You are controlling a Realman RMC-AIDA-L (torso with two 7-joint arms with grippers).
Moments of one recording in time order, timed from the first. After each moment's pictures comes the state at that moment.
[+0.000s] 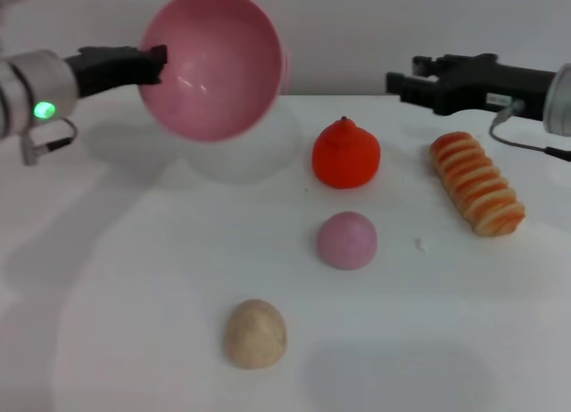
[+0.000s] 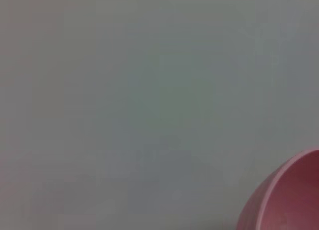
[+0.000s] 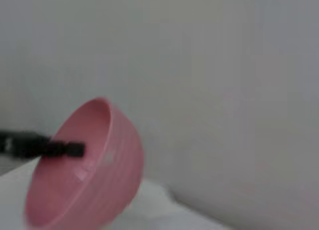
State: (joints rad) left arm -0.42 -2.06 1.31 1.11 1.96 0.69 -2.27; right arm 0.50 2.07 -1.14 -0.95 -1.75 -1.00 1.80
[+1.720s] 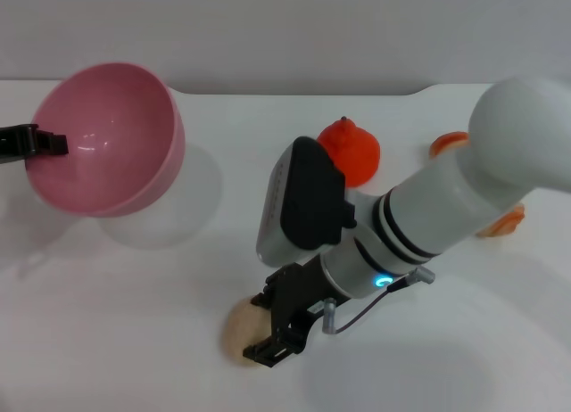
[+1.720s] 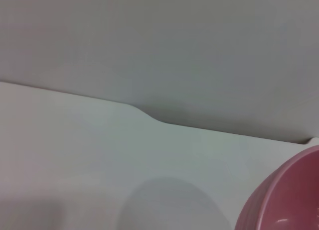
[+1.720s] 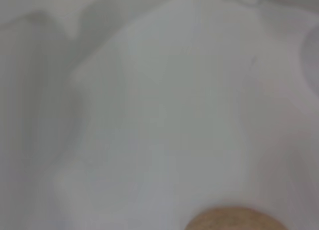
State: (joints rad) left arm -0.35 -2.02 0.90 1.29 2.24 1.35 -2.58; right arm 0.82 2.09 -2.02 -0.86 -1.97 -0.99 2.17
